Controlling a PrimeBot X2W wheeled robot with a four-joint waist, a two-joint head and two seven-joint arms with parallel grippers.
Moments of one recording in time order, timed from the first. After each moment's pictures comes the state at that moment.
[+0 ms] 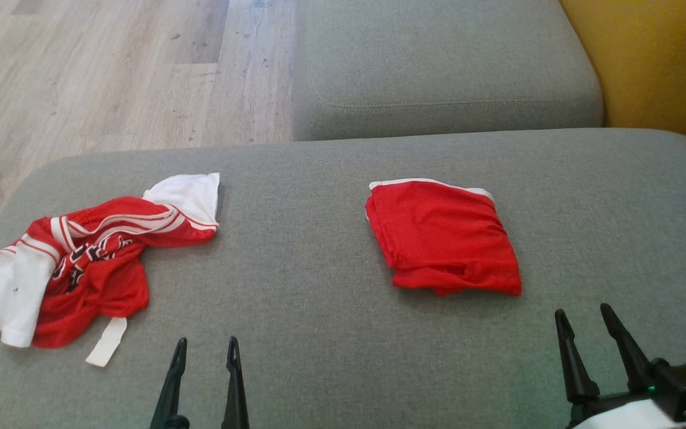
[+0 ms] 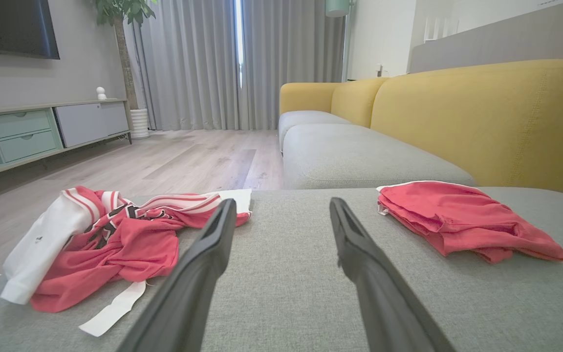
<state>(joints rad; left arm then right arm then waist) 0.24 0.06 -0.27 0.04 -0.11 0.19 -0.26 0.18 -0.16 0.08 0.17 0.22 0.13 -0.25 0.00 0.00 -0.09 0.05</state>
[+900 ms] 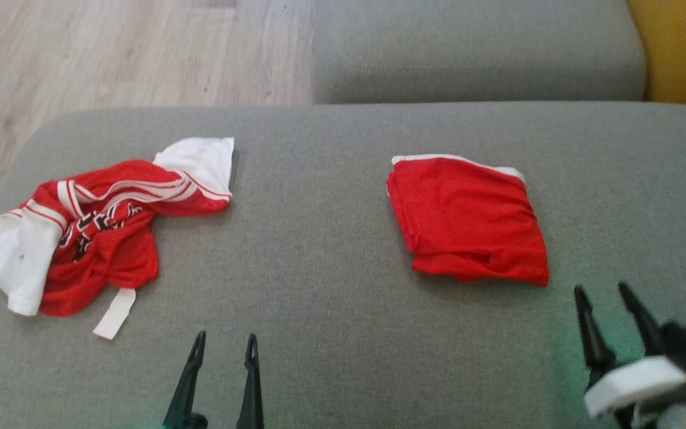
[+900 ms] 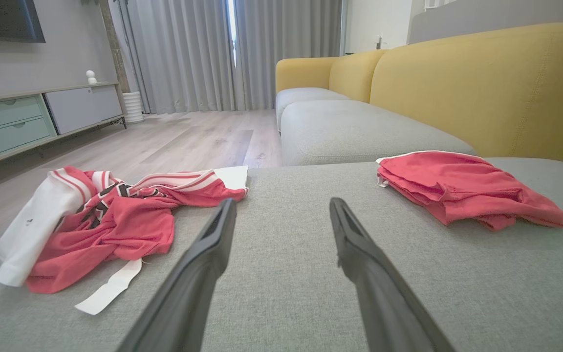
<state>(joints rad) 0.24 0.06 -0.30 0.04 -0.06 0.17 -0.26 0.05 -0.23 0.10 0.38 0.26 0.13 -0.25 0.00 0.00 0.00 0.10</state>
